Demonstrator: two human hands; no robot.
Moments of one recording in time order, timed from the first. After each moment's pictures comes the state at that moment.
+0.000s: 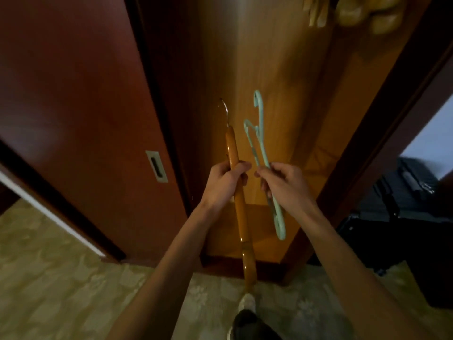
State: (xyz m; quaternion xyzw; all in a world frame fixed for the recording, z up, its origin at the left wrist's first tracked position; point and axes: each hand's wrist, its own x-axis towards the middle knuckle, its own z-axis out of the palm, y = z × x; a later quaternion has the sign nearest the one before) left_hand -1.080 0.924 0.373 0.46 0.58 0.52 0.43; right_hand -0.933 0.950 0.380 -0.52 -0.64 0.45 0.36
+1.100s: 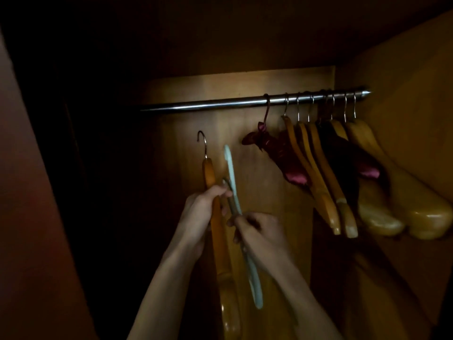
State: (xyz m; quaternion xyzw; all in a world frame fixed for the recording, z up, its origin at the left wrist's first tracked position) left_hand -1.197 1.219 0.597 0.49 0.47 0.60 0.43; right_hand -1.069 1.216 0.558 -0.48 -0.63 0.35 0.50
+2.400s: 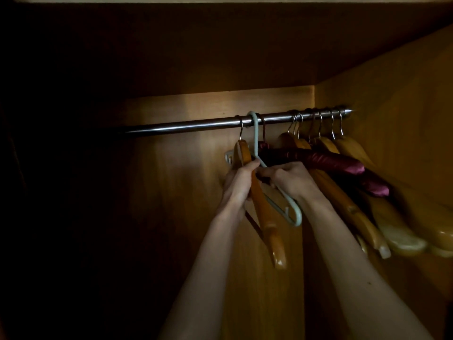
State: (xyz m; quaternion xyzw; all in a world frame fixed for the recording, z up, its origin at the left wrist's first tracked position) left_hand -1.127 1.335 0.654 0.55 0.39 0.58 0.46; right_hand -1.003 1.313 0.665 -0.51 -0.59 0.26 0.57
